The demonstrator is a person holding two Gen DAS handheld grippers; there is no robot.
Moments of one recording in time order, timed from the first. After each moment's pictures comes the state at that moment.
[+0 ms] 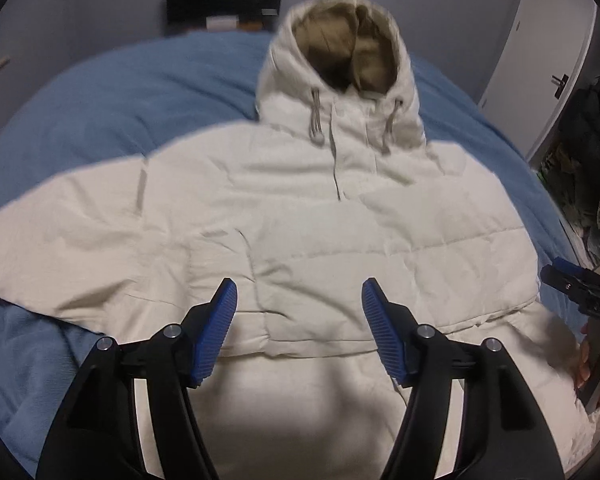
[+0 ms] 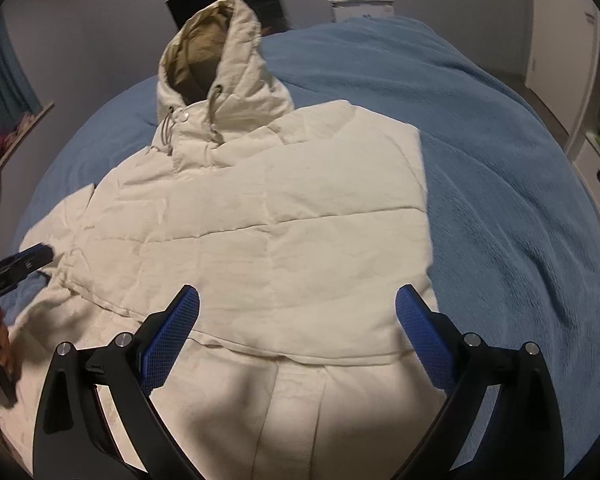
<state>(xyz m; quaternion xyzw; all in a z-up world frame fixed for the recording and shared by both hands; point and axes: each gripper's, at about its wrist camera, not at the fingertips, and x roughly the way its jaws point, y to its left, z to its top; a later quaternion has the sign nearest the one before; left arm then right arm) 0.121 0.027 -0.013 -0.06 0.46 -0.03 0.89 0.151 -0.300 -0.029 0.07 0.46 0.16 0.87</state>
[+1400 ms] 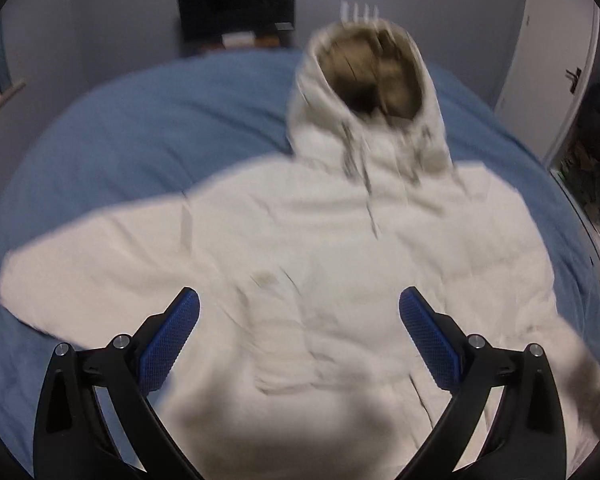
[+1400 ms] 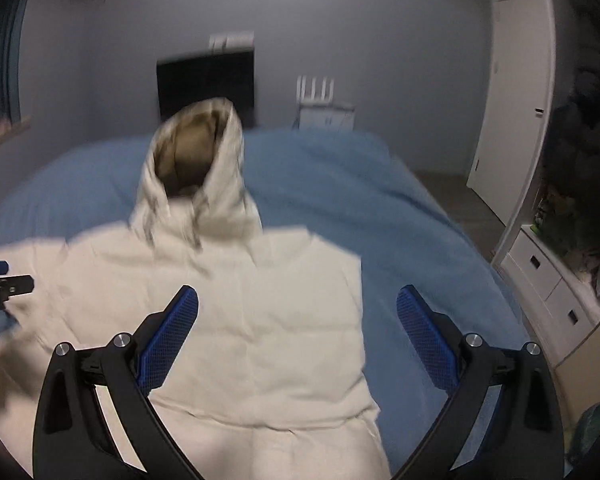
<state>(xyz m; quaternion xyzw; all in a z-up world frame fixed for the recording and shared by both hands) 0.136 0.050 0.050 -0.01 0.42 0.02 0.91 0.116 -0.283 0.076 0.03 0.28 0.05 0.96</state>
